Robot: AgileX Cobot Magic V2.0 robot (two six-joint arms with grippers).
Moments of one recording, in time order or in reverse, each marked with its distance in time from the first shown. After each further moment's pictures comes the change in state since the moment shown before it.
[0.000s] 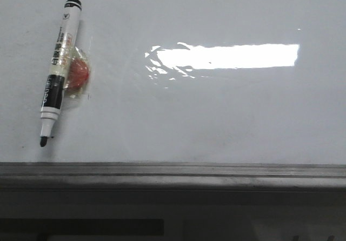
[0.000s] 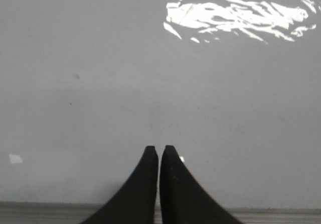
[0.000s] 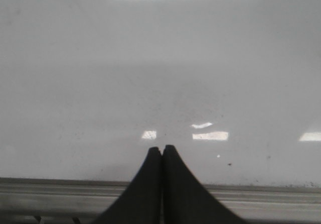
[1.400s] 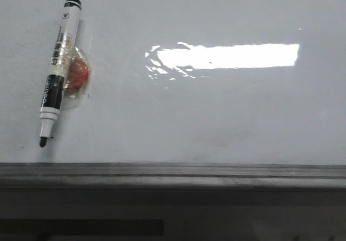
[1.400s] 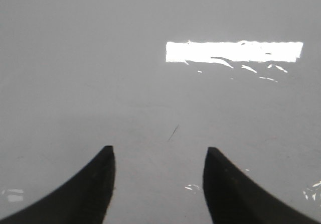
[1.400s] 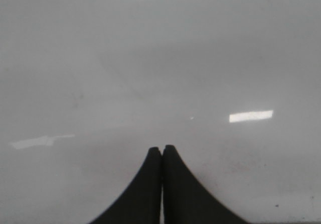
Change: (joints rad) left arm 0.000 0.148 -0.252 0.011 0.007 0.013; right arm 0.000 0.195 -0.242 0.200 0.101 0.000
